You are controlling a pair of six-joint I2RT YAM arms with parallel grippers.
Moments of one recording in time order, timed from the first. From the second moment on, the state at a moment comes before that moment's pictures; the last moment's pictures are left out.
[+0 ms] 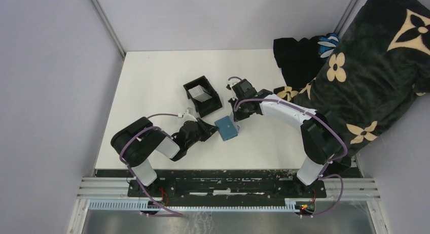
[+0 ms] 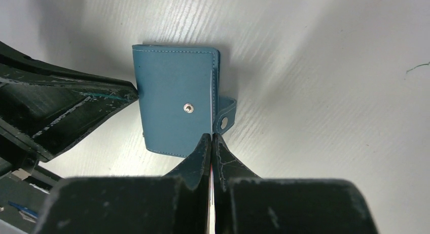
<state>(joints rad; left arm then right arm) -0.73 1.70 0.32 0.96 -0.10 -1.19 0.65 1.72 1.21 -0.53 -0.07 0.27</state>
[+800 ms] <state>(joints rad) -0.73 1.73 0.36 0.91 -0.10 -1.19 0.63 1.74 1.21 -0.52 -0.02 0.25</state>
